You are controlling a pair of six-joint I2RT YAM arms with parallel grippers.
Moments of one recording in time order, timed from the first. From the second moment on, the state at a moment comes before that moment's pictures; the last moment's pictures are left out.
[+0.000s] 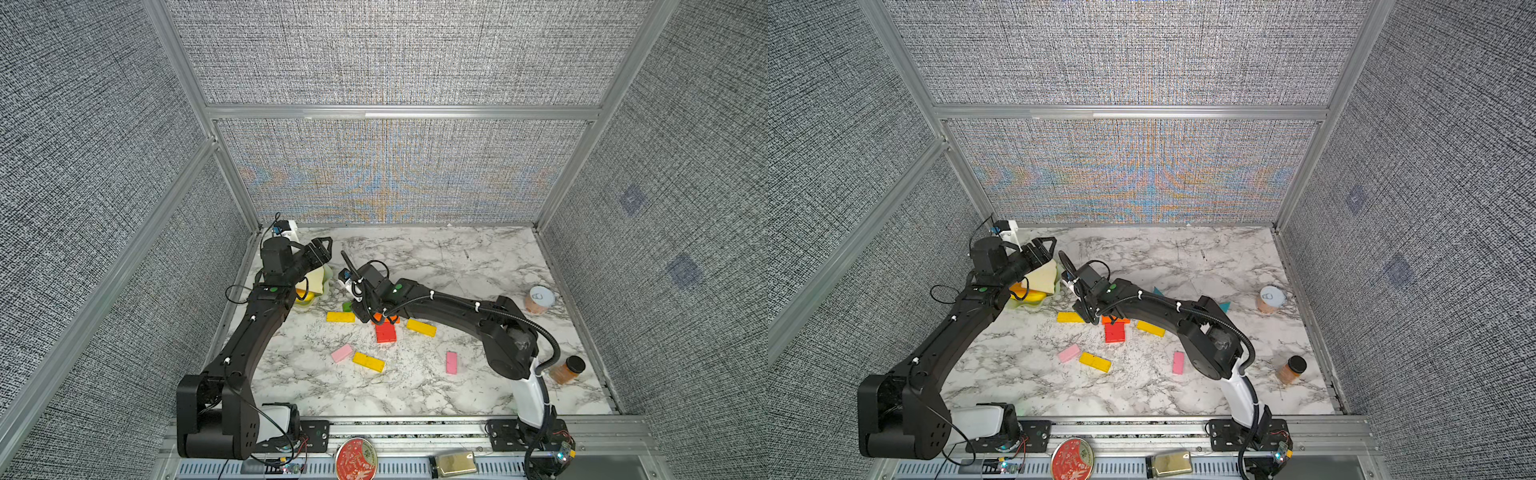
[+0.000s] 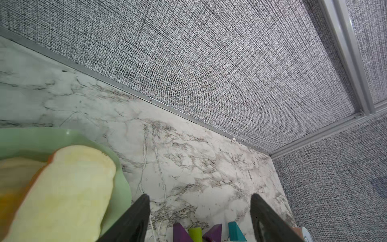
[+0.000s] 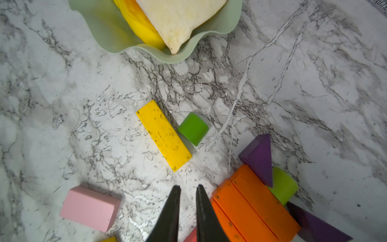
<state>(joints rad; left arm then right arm) -0.08 1.31 0.94 0.05 0.30 -0.61 0.96 2.11 1.70 -0.46 0.07 0.03</state>
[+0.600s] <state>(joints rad) -0.03 1.32 0.93 0.04 0.31 -0.63 0.97 2.31 1.85 -0.41 0.21 -0.03</state>
